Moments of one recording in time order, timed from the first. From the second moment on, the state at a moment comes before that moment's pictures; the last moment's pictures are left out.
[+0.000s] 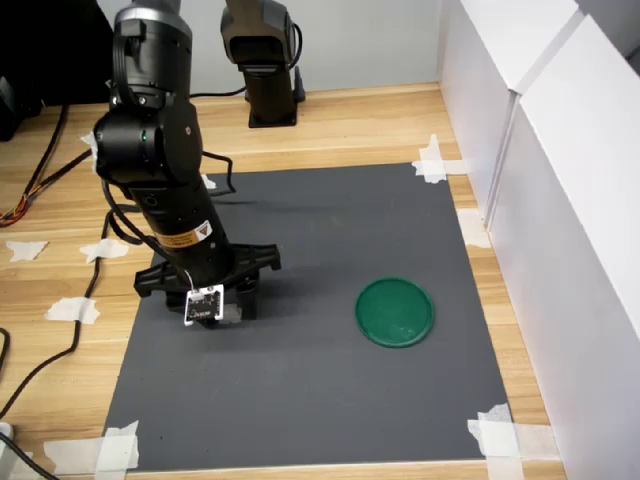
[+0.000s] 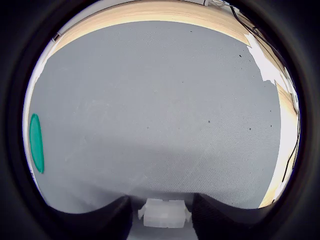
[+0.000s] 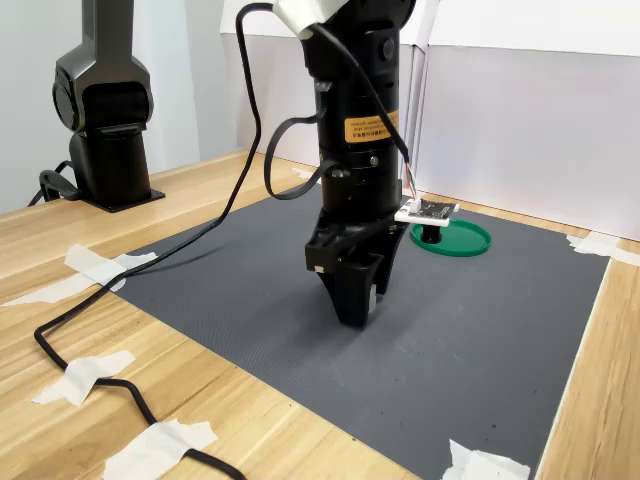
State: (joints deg) arm -3.8 111.8 -77.7 4.1 45.1 -17.5
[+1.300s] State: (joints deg) arm 15.3 95.0 -77.7 3.4 54.5 -31.2
